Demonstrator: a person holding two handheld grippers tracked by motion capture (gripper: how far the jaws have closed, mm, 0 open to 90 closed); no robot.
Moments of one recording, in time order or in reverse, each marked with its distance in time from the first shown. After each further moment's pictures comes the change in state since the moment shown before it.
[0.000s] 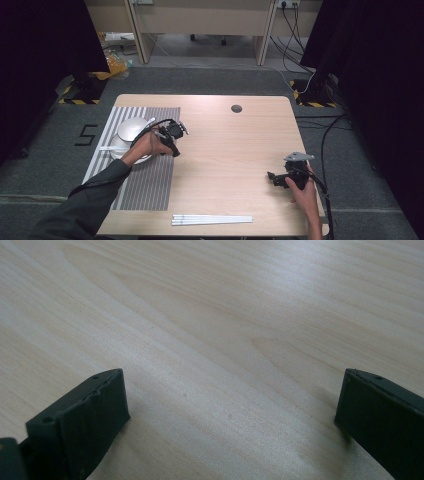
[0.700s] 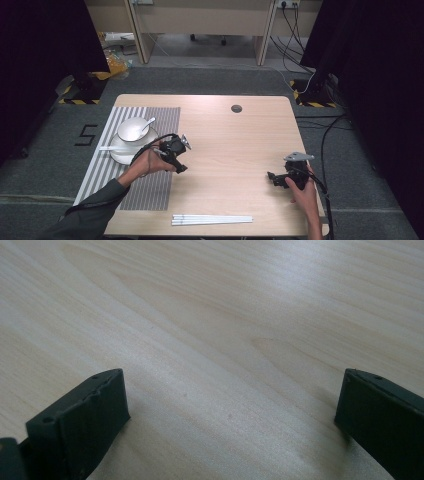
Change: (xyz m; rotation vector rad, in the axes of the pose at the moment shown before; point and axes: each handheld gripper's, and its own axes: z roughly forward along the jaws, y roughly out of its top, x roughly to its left) left arm -0.048 -0.020 0.000 -0.134 -0.068 0.042; right arm 0.000 0.000 0.000 0.000 0.000 0.000
